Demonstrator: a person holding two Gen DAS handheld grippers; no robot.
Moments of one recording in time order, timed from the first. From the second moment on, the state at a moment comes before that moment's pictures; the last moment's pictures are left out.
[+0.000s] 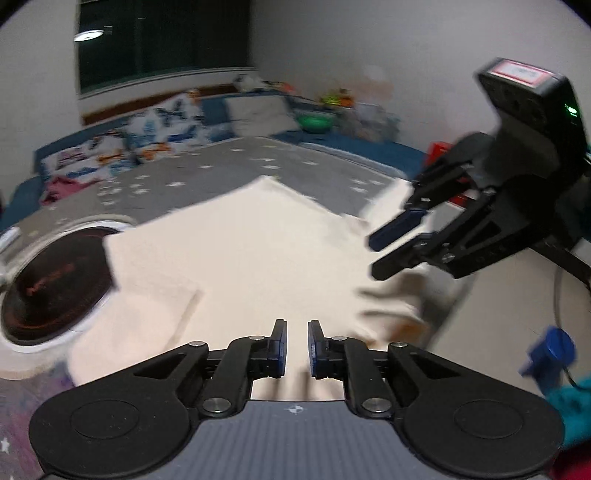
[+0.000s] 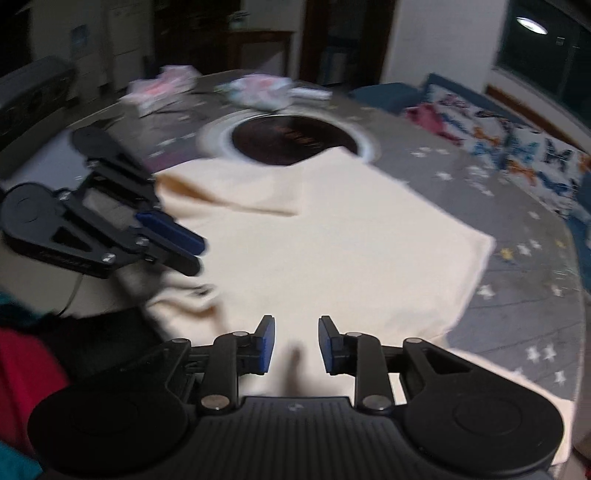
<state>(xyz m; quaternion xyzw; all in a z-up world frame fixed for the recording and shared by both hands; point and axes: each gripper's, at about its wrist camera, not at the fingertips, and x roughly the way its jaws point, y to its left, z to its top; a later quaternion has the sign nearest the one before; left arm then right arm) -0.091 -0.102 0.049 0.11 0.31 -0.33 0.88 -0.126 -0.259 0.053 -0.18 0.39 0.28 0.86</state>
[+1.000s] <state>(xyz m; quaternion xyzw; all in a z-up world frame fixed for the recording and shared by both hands) -0.034 -0.004 0.066 -0.03 0.27 -0.04 0.96 0.035 -0.311 0.019 -0.06 0.37 0.07 0.92</state>
